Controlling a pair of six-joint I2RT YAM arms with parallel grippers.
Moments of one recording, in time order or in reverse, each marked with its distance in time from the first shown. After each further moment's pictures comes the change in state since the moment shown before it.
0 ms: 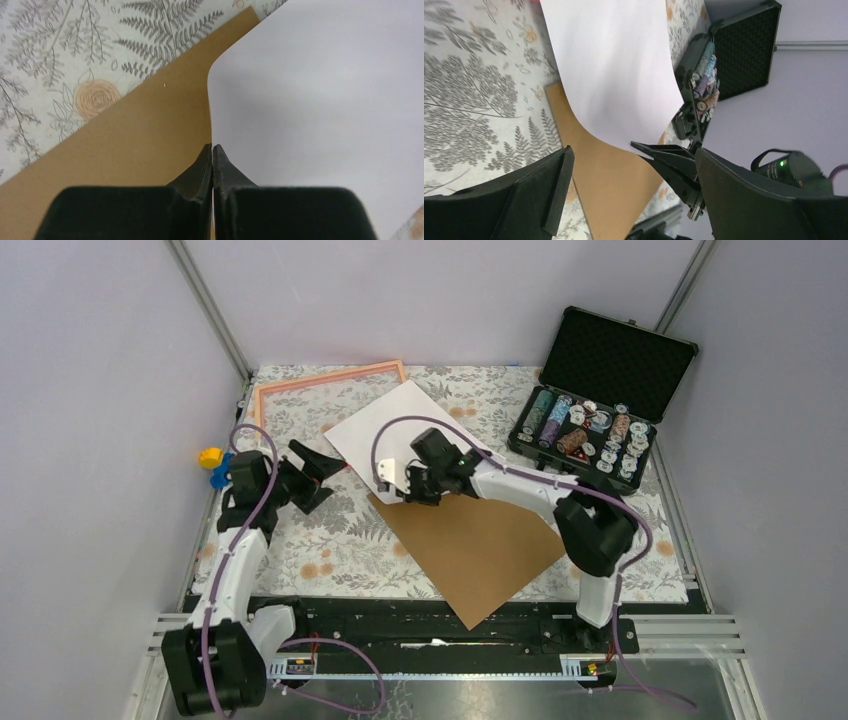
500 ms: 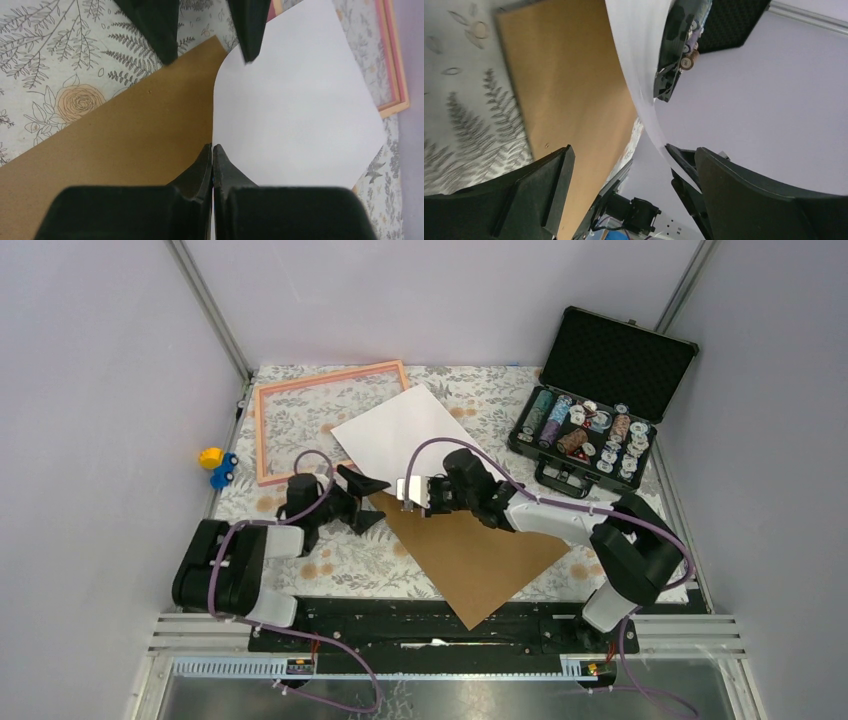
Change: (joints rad) left arm -0.222 0.469 -0.301 0.810 0.126 -0.455; right arm 0.000 -0.275 -0.470 0.536 0.024 -0.073
